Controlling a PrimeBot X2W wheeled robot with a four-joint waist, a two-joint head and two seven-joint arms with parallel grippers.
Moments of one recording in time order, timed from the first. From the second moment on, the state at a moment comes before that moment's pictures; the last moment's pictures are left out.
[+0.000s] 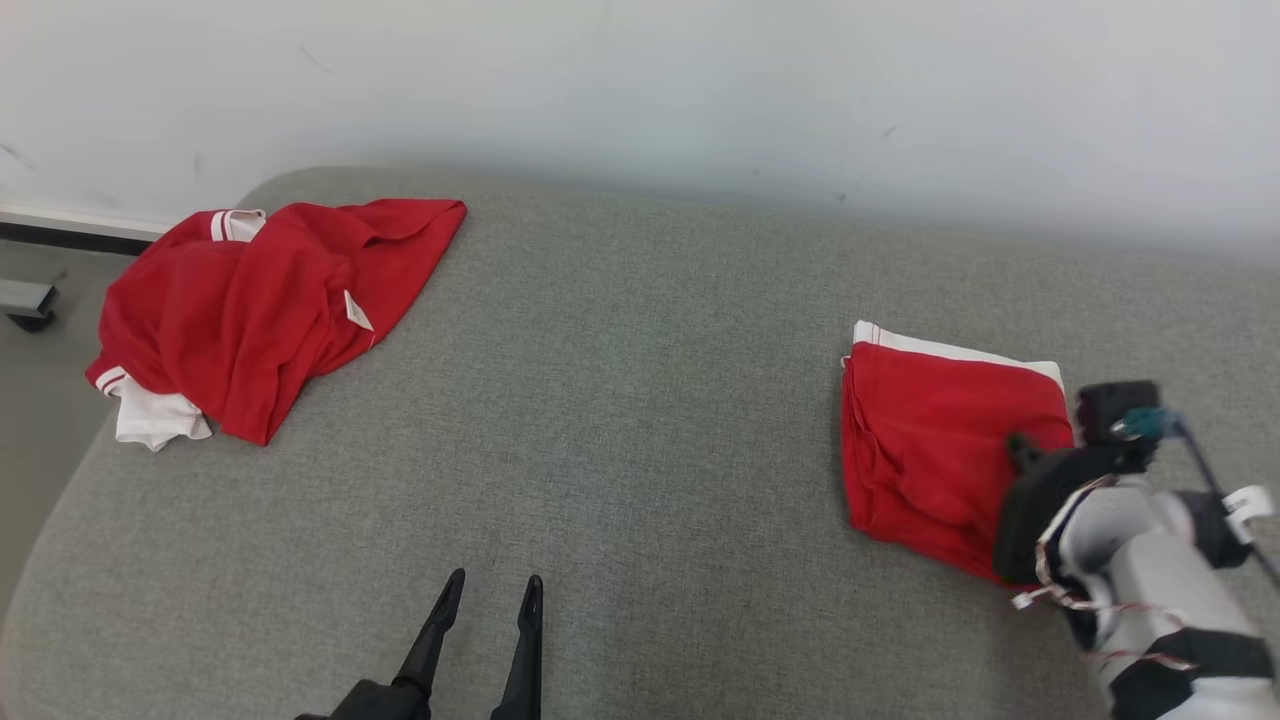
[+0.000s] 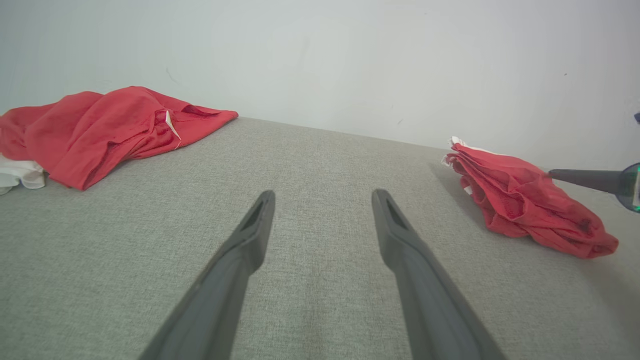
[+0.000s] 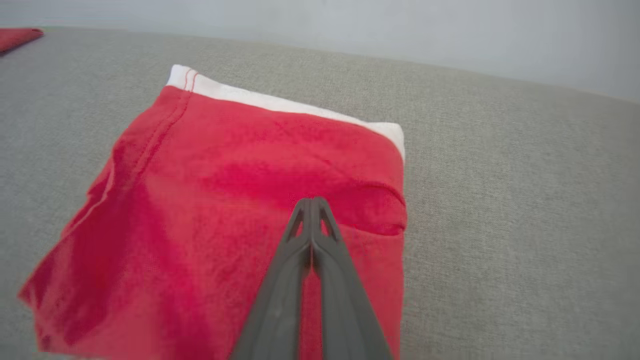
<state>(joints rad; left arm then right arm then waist) -0.01 0.05 -0.28 0.16 -0.26 -0.04 -0.26 -0.54 -0.22 0.06 0.75 0.19 0.13 0.22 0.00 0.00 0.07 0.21</state>
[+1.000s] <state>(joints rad) 0.03 0.05 -0.21 0.17 -0.26 -0.04 -0.26 -0.40 -0.06 0.40 0.61 0.39 0.13 0.10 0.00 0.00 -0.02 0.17</state>
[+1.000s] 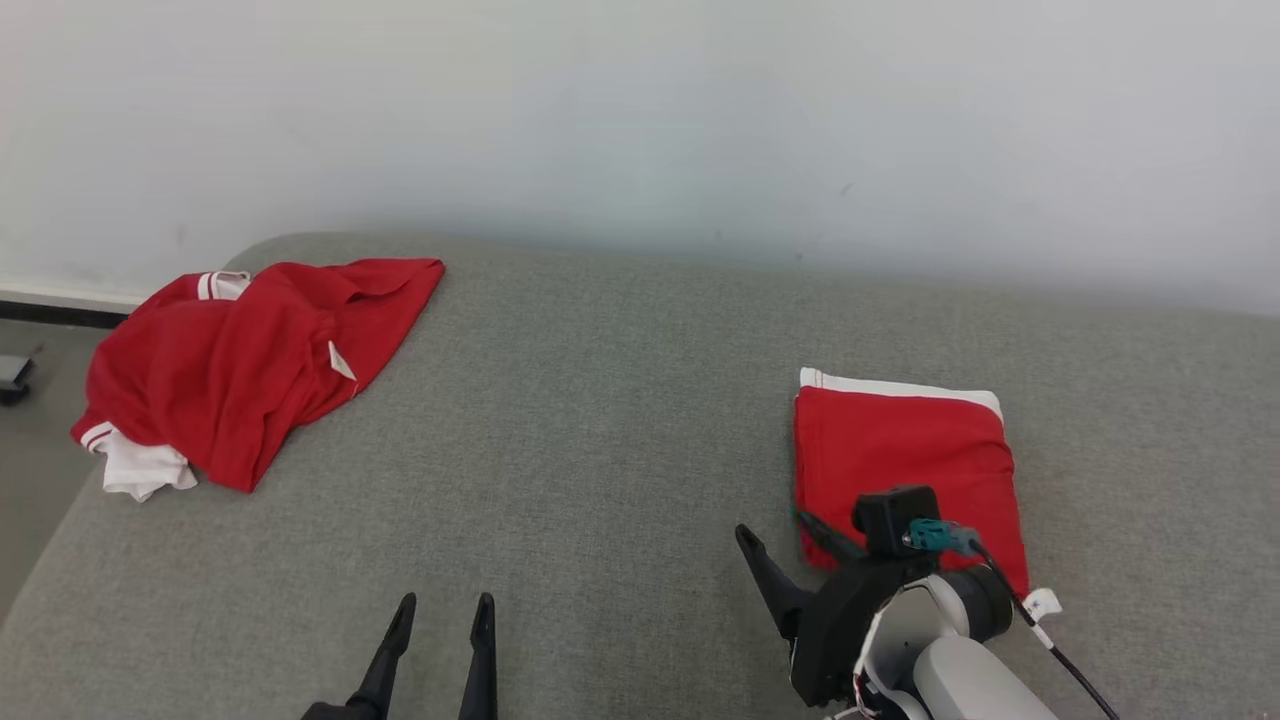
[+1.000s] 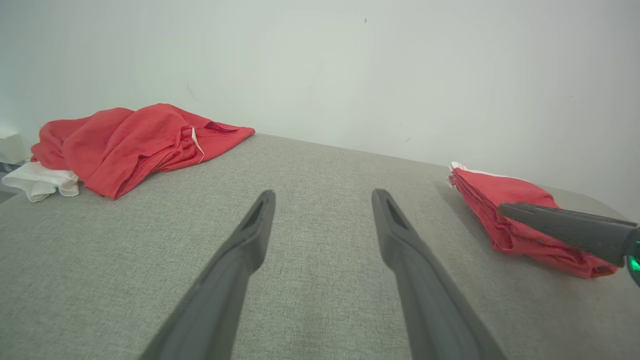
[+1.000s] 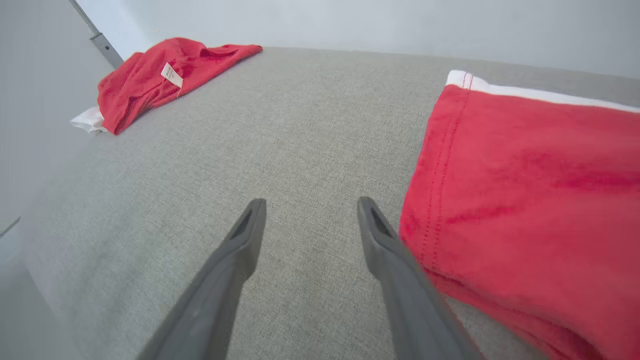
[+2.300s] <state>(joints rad) 0.04 0.05 0.02 0.32 -0.21 -0.11 -0.26 -0.08 -0.20 0.11 0.50 0.35 0.13 -0.23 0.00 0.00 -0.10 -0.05</state>
